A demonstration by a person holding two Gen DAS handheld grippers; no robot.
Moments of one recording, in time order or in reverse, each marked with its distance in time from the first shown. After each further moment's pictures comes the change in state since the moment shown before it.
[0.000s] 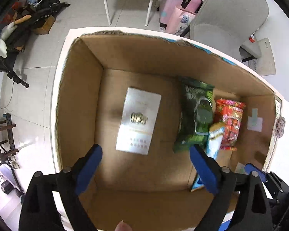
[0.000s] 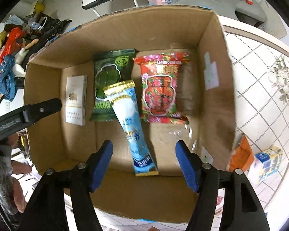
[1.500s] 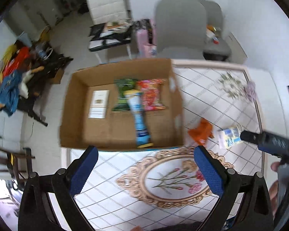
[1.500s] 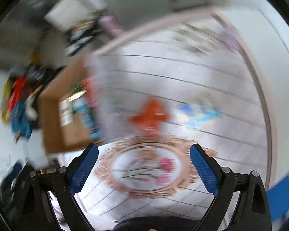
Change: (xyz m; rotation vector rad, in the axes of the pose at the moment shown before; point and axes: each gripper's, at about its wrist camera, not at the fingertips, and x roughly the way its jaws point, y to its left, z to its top) left arm -0.110 -0.196 -0.196 0.214 -0.349 0.163; right arm -0.105 -0.254 -0.149 0.410 -0.154 0.144
